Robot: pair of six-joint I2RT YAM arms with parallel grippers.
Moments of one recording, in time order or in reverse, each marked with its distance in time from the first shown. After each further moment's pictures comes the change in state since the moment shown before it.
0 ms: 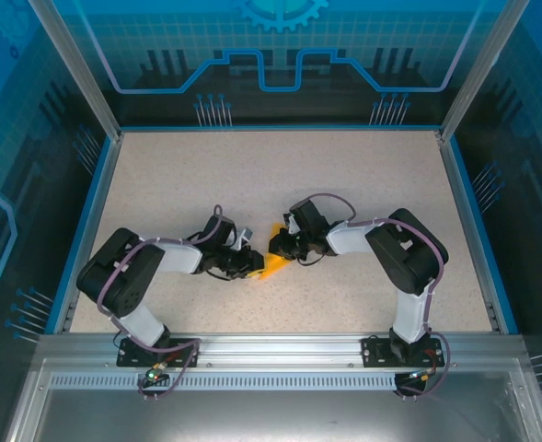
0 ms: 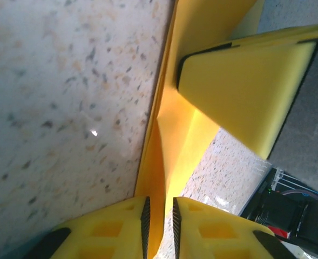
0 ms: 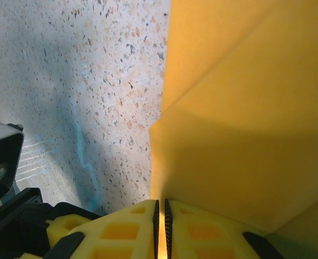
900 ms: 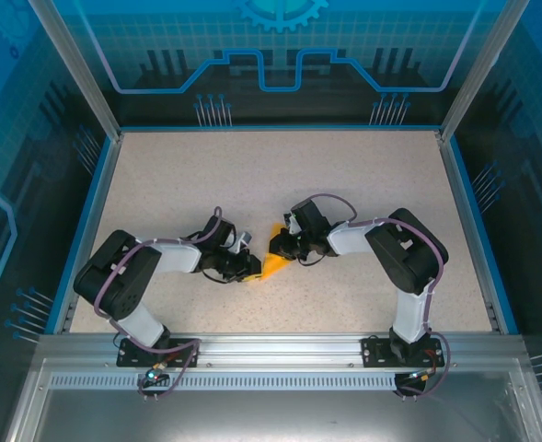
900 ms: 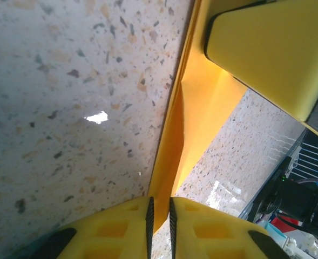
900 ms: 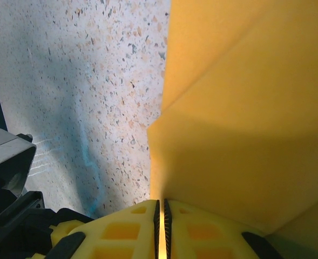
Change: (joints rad) left arm -0.001 -0.003 0.024 -0.129 0.014 0.071; right arm -0.009 0.004 -0.014 0.029 -0.023 0.000
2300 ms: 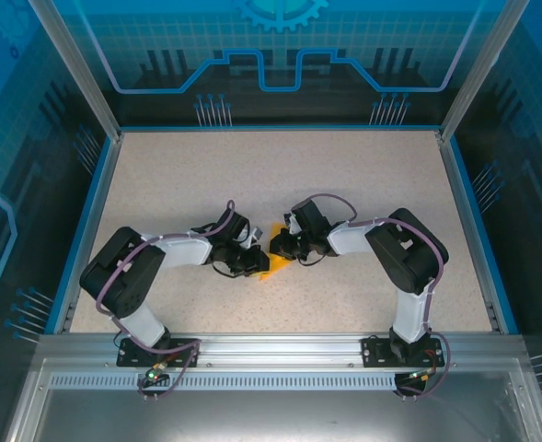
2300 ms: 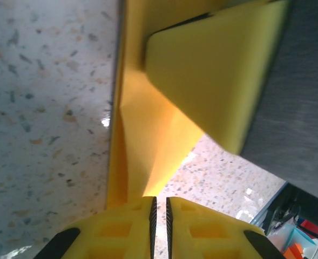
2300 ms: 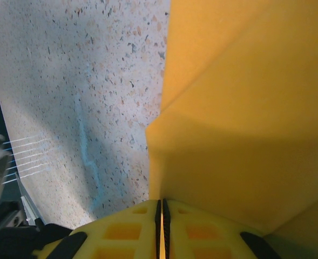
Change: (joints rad) left arm -0.080 0.032 0.140 -0.146 -0.100 0.034; right arm 0.000 -0.001 -0.001 -0.002 0.001 -0.008
